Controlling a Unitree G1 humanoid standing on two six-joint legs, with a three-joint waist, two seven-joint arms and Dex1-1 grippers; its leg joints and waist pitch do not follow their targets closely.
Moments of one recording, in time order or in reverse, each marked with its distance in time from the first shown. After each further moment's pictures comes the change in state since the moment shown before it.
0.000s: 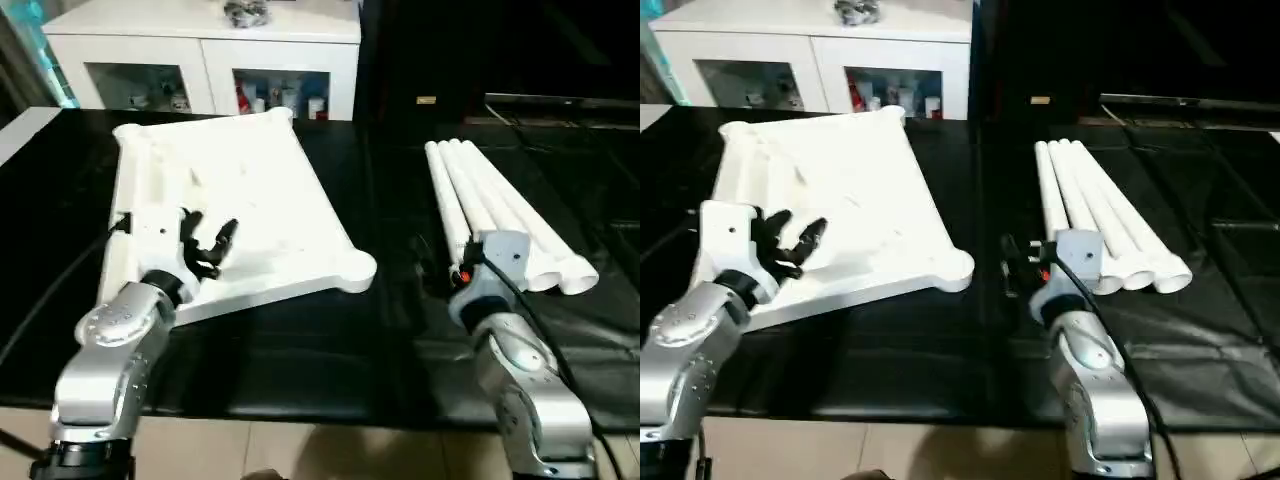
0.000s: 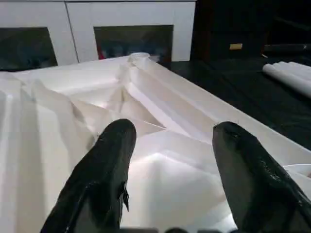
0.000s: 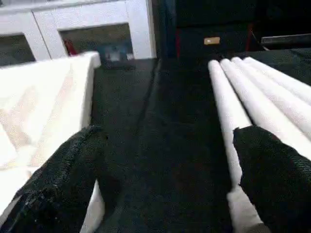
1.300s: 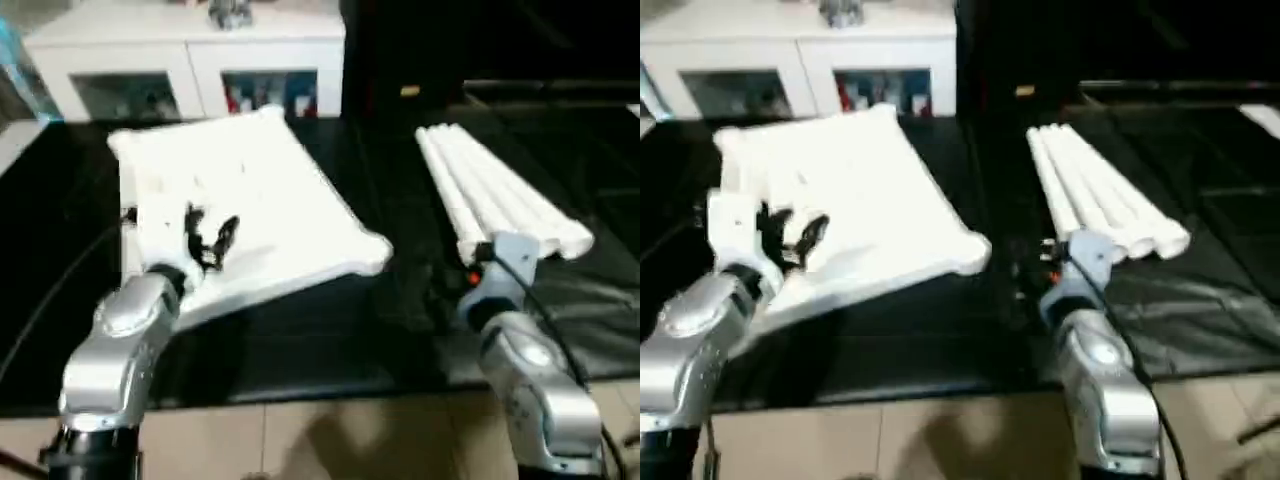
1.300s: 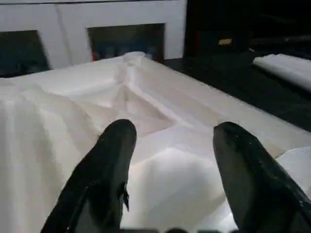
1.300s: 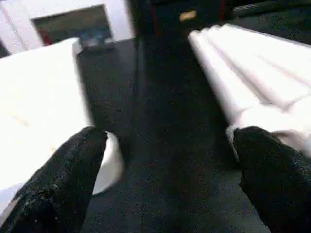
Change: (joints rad) left arm -0.038 -0.012 -0.013 0.011 0.028 0.038 0.026; right arm -0.012 0.006 -0.037 0.009 0.036 0.094 -0.002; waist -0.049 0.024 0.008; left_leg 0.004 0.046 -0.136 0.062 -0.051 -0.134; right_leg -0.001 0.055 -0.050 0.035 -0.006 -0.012
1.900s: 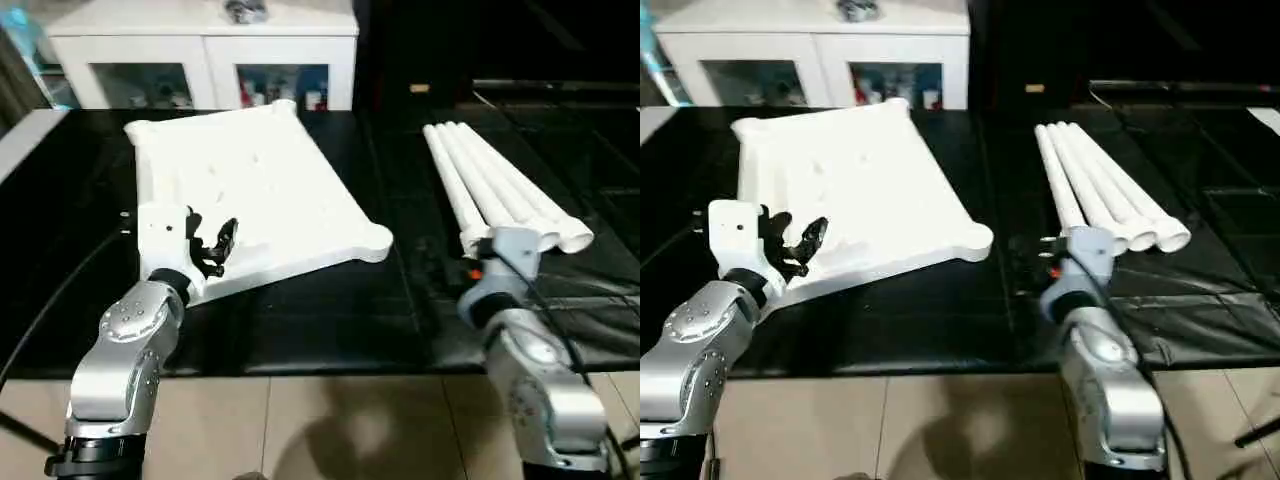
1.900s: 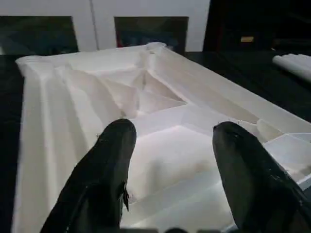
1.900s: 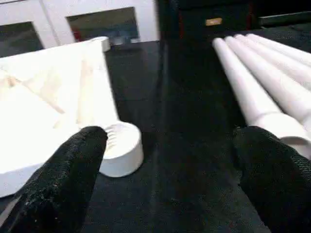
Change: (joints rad) left arm 0.028 -0.049 0.009 -0.019 0.008 0.010 0.053; right arm -0.012 -0.044 0.007 -0.005 -0.001 -0.011 0.035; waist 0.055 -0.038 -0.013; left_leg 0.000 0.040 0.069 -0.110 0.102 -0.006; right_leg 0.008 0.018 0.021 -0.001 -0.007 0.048
